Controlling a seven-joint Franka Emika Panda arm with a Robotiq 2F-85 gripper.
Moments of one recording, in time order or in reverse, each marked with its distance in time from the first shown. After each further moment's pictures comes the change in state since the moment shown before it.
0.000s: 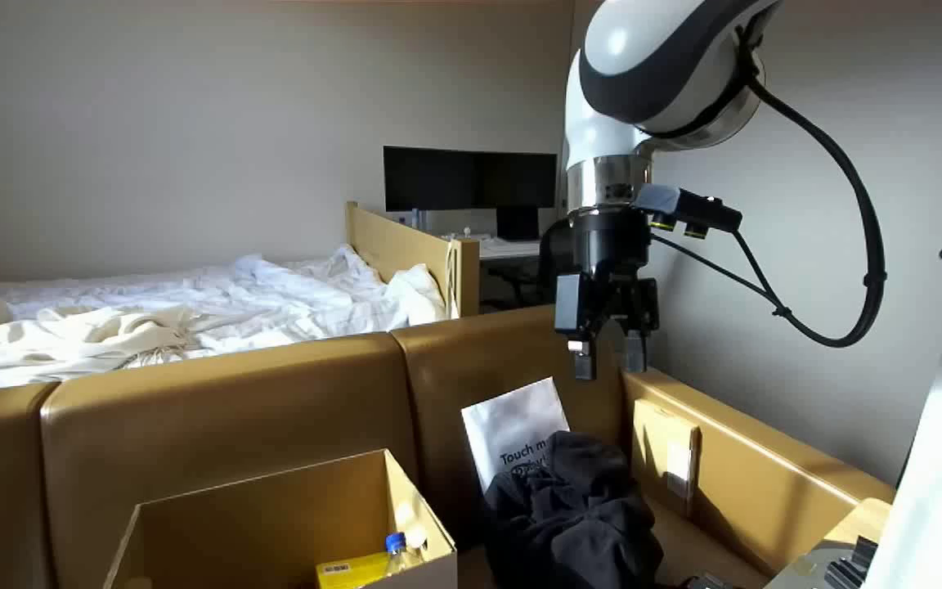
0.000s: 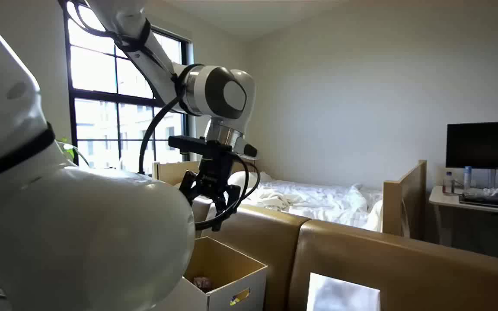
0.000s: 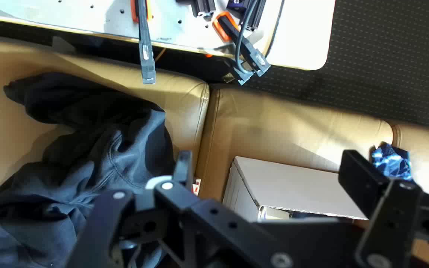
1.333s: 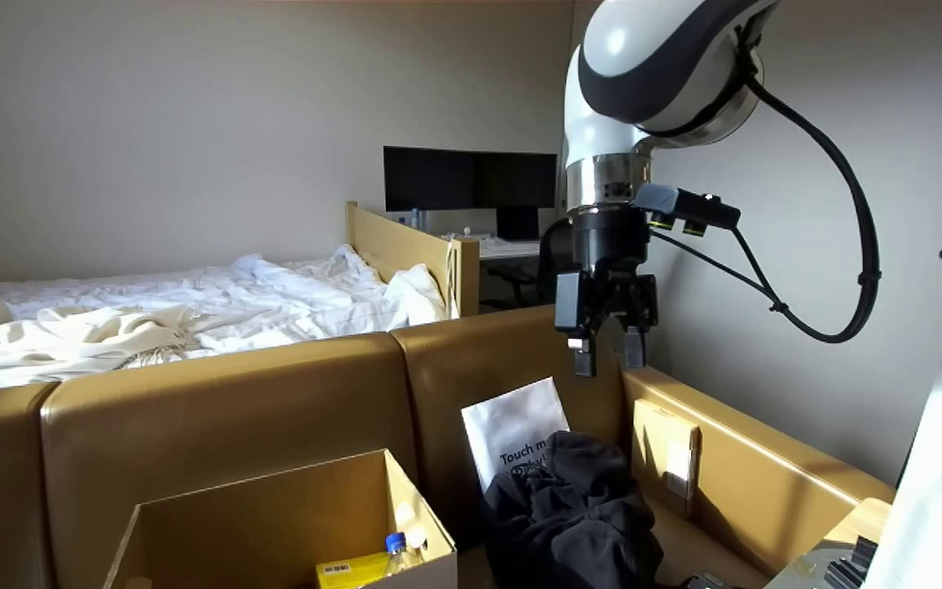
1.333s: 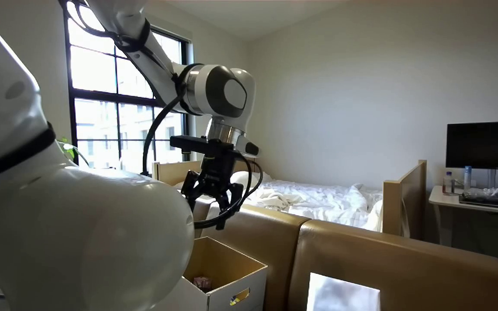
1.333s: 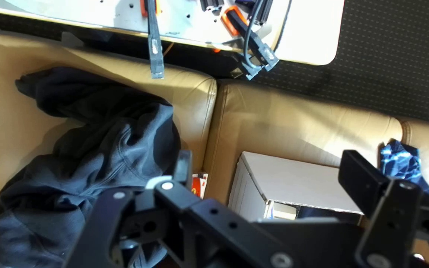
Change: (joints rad) arm -0.017 0.003 0.012 0.009 -0.023 0.007 0.000
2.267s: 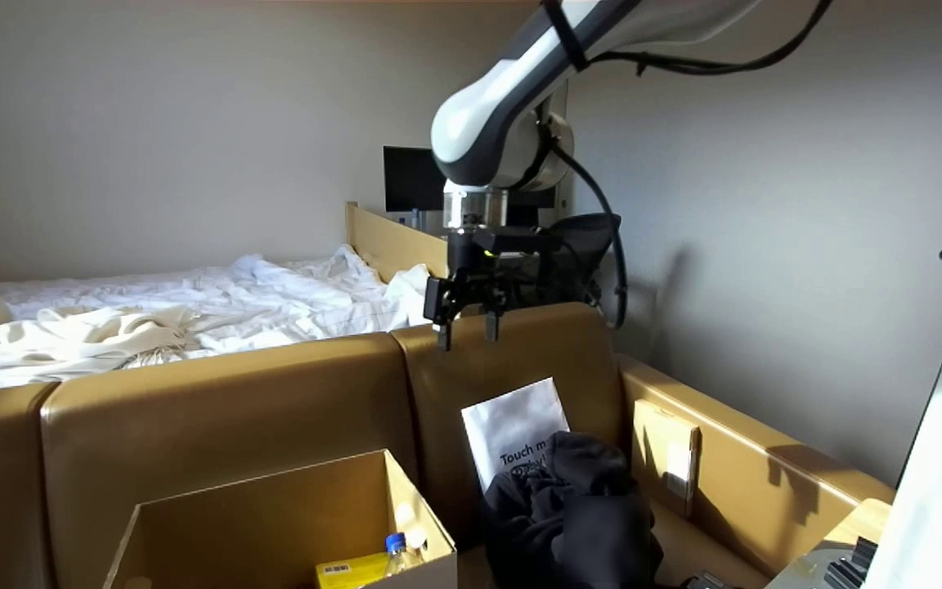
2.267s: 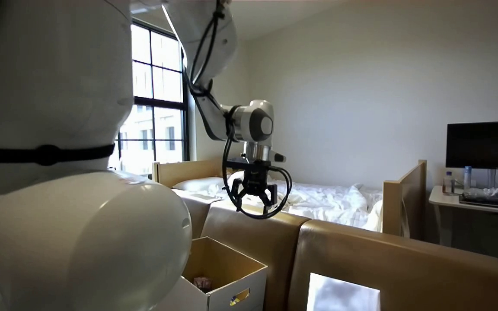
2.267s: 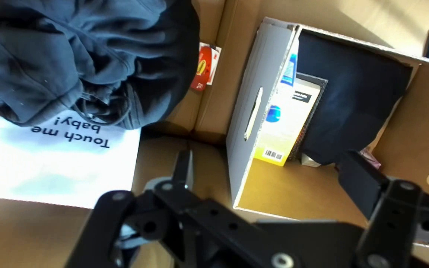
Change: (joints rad) arm -0.046 0.658 0.060 0.499 -0.112 0.338 0.008
